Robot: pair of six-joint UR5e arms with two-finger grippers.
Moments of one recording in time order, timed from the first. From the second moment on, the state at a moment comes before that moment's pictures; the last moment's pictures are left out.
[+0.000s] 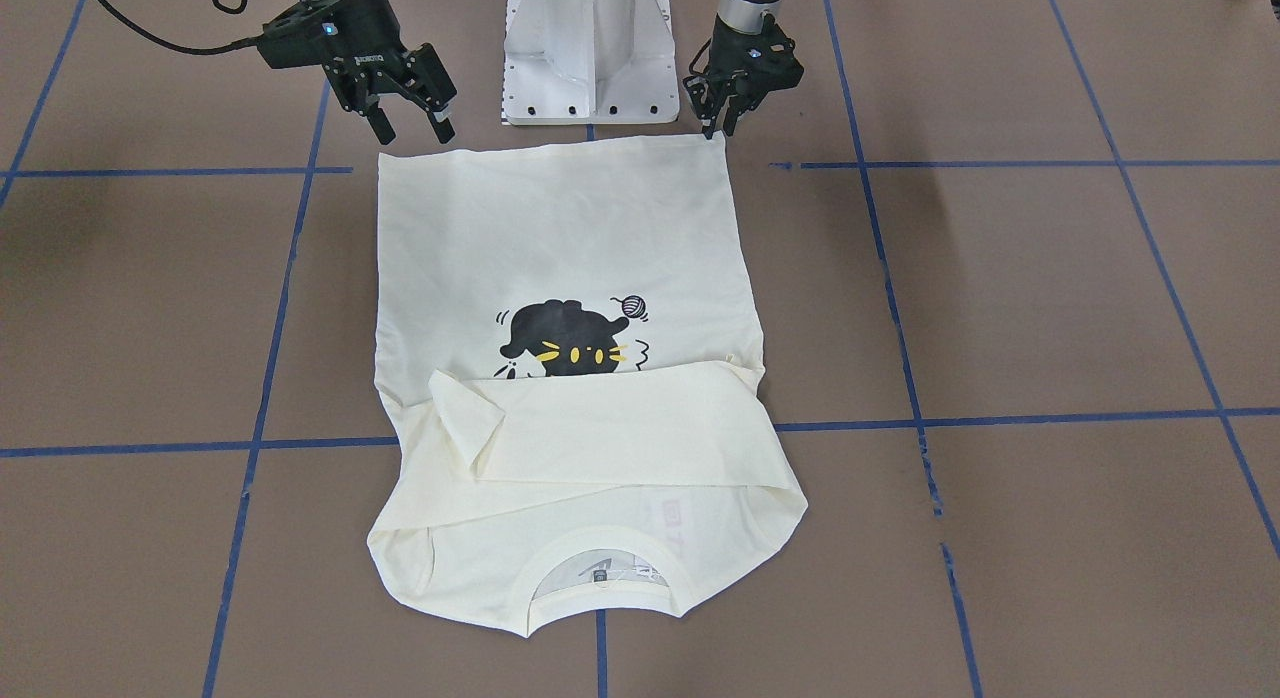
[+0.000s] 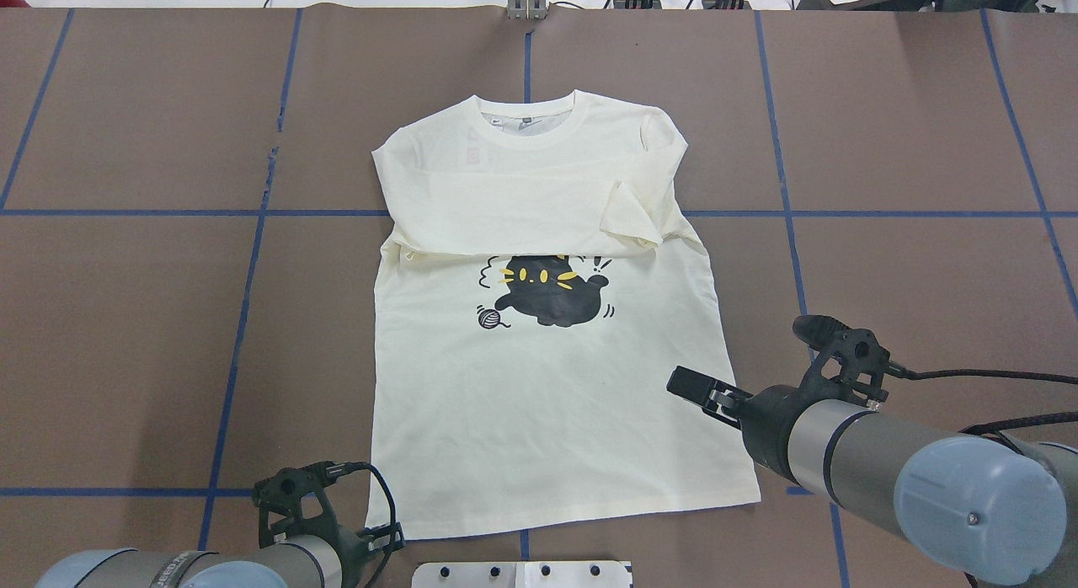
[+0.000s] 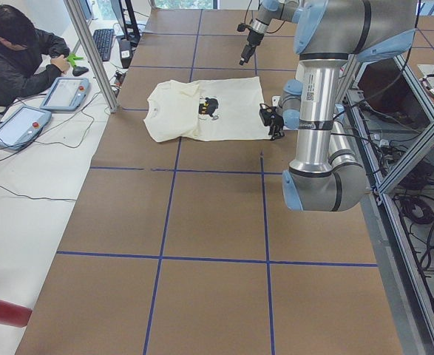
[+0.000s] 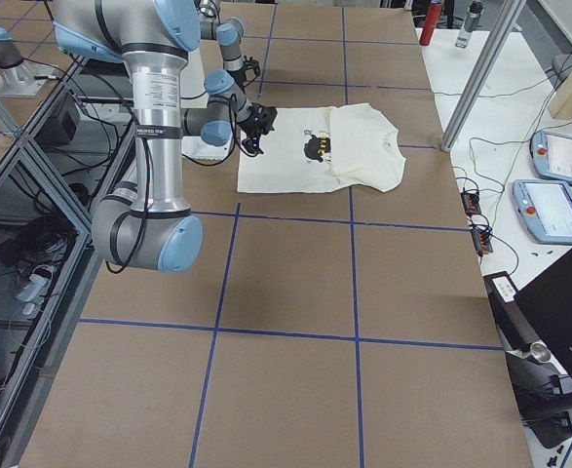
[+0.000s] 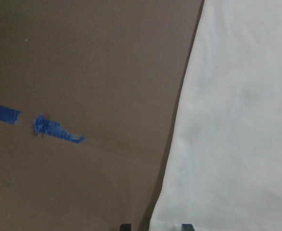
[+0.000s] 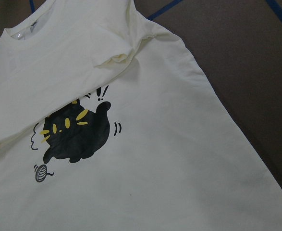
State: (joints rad) left arm 0.02 -1.75 -2.07 -1.77 -1.40 -1.88; right arm 0.20 -1.55 2.29 -1.23 1.35 1.85
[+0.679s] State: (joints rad) left arm 0.02 -1.76 -2.06 -1.77 -1.40 -1.88; right arm 0.19 -1.55 2.29 -1.23 1.35 1.85
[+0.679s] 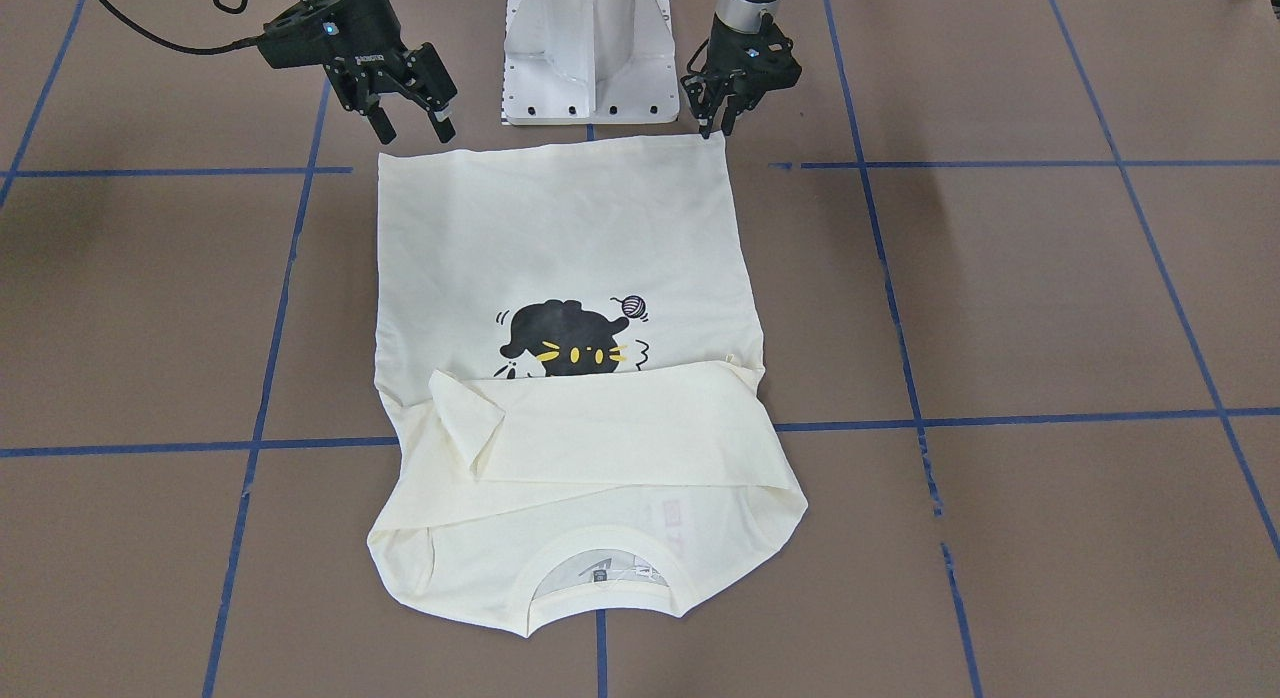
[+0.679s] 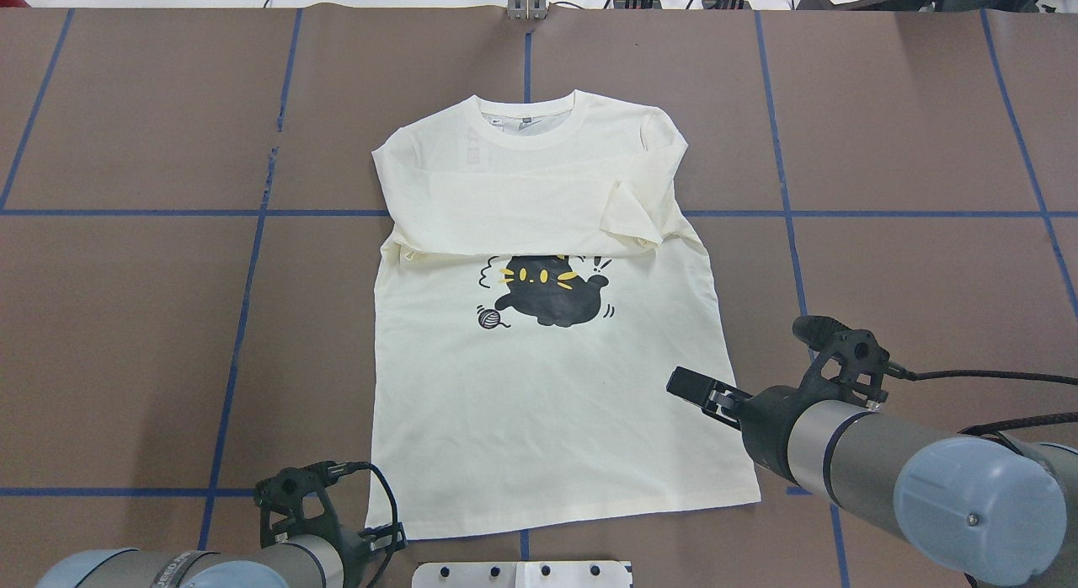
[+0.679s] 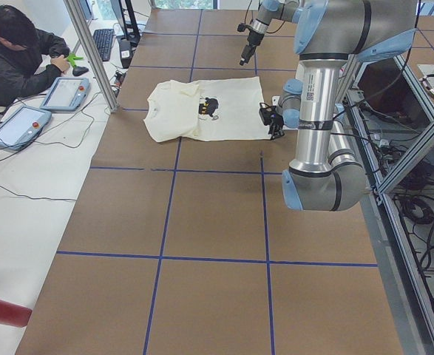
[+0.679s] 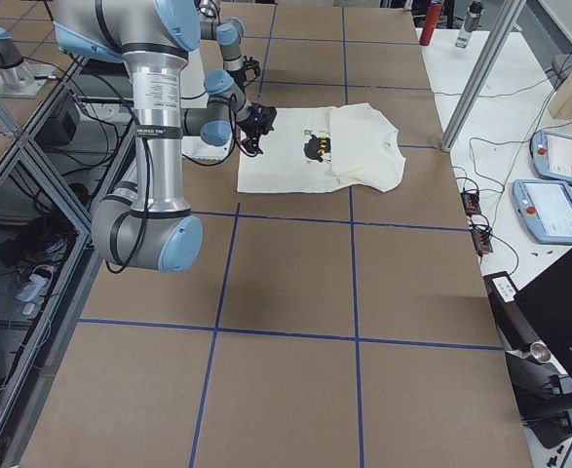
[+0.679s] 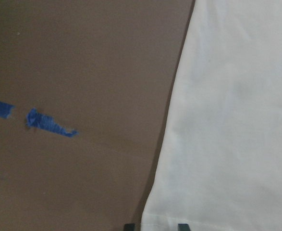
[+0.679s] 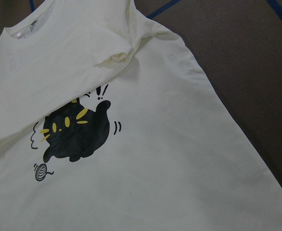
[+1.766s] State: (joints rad) left arm 0.01 -1.76 -2.05 -1.77 -1.40 -1.88; right arm 0.18 -1.55 2.29 -1.23 1.33 1.85
